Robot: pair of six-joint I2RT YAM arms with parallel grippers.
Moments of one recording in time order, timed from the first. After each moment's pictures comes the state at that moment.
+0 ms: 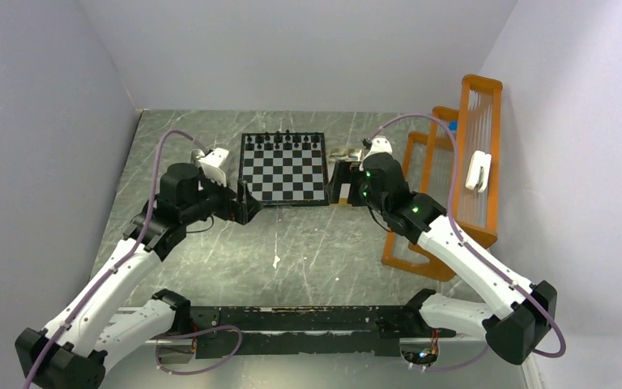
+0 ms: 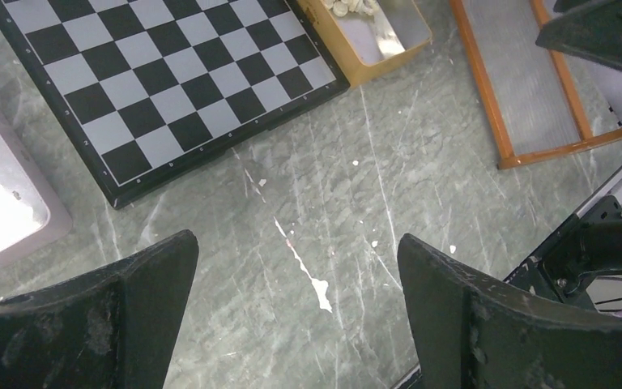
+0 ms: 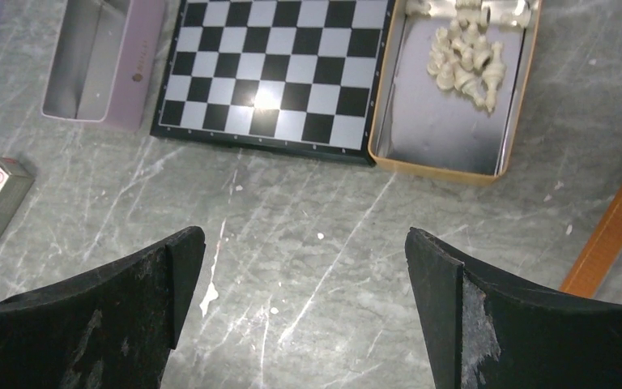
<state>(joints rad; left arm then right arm) -0.44 0.90 0.82 -0.38 0.26 -0.24 0.67 1.10 1.00 -0.45 0.22 0.47</state>
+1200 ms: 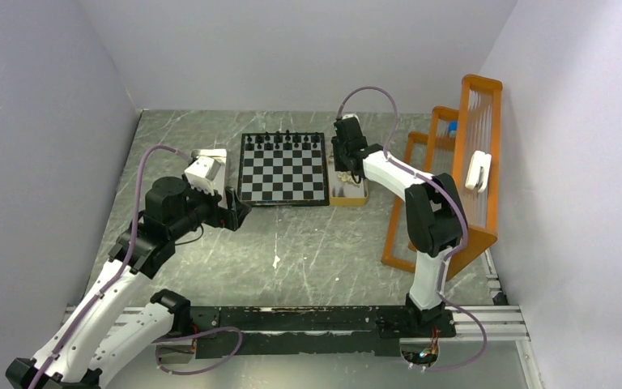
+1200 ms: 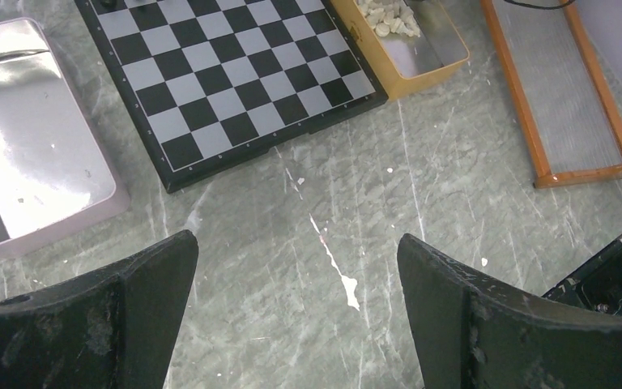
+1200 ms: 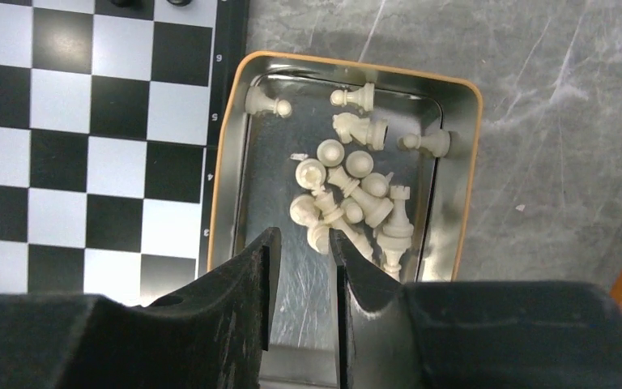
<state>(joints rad) -0.44 0.73 0.77 -0.44 0.13 -0.22 0.43 1.91 1.37 -0.26 0.23 0.18</state>
